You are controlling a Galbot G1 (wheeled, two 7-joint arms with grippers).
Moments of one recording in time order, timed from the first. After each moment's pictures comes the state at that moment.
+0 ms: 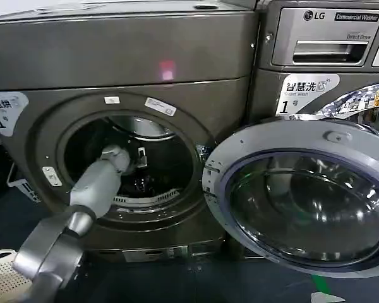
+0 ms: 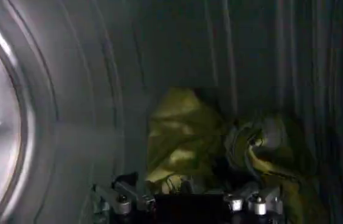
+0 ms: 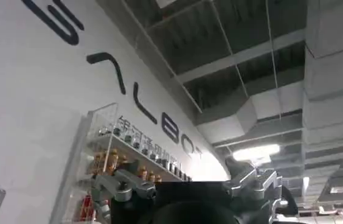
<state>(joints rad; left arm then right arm) -0.07 -1.39 0.08 -0.39 0.77 0.01 0.95 -1.72 1.11 2.39 2.00 0.89 -0.16 -0.06</state>
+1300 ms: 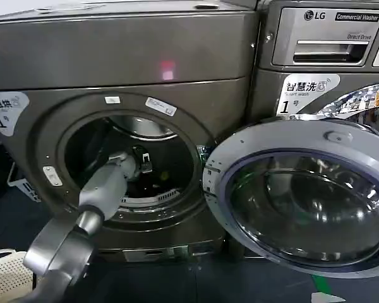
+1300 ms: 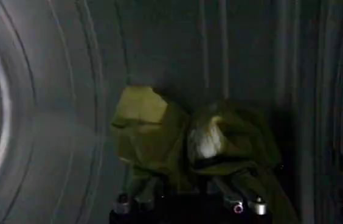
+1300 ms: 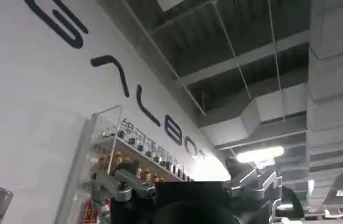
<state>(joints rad) -0.08 -1.44 0.07 -0.29 0.79 0.04 0.90 -1.71 1.11 2.38 2.01 0.89 -0.16 -0.07</state>
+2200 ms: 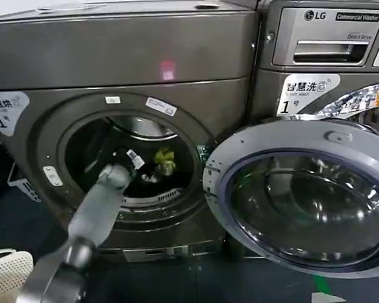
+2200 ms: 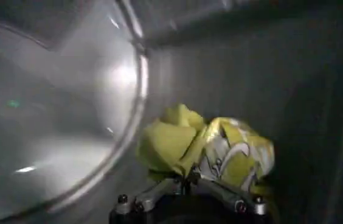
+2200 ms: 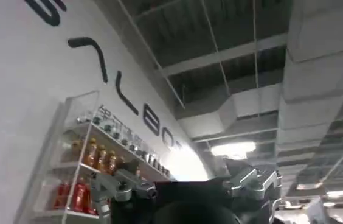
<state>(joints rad) 0.19 -1.36 -0.16 -0.71 0.38 0.10 0.51 -1.72 1.12 2.41 2.01 0.81 -0.22 0.00</state>
